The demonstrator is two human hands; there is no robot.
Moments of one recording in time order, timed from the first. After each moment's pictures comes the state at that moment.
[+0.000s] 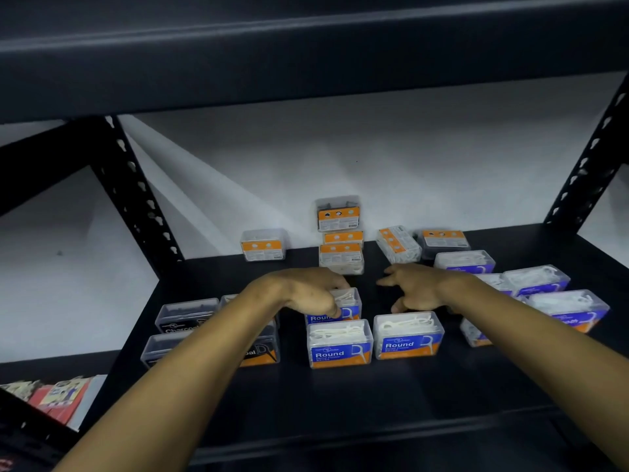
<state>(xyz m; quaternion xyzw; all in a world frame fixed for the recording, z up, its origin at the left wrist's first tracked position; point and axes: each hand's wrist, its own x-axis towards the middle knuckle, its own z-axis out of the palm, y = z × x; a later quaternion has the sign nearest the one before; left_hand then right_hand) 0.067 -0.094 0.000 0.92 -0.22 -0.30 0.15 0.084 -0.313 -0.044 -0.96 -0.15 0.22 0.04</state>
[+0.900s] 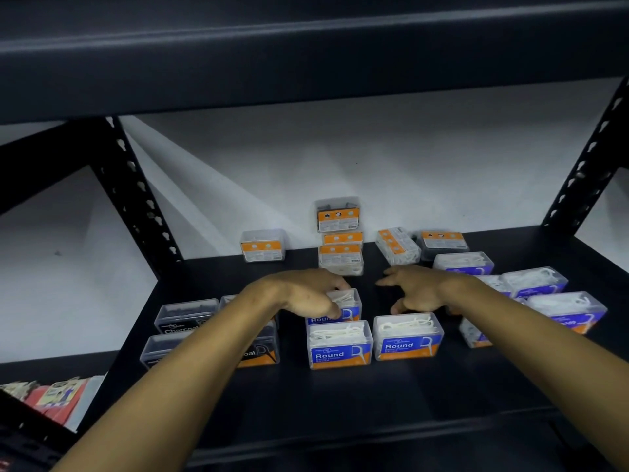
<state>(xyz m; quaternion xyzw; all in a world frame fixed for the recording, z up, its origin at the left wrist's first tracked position) 0.065 -0.090 -0.002 0.91 -0.23 -0.30 0.17 0.081 -0.312 -0.040 -0.96 -0.14 0.23 0.06</state>
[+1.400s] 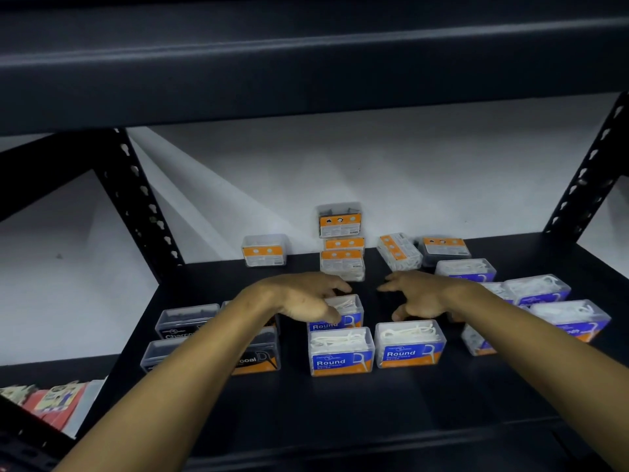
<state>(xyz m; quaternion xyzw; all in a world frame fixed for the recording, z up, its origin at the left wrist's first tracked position) 0.068 -0.082 -0.002 0.91 -0.22 -0.29 0.19 0.082 -0.313 -0.039 -0.96 -0.13 0.24 0.07</state>
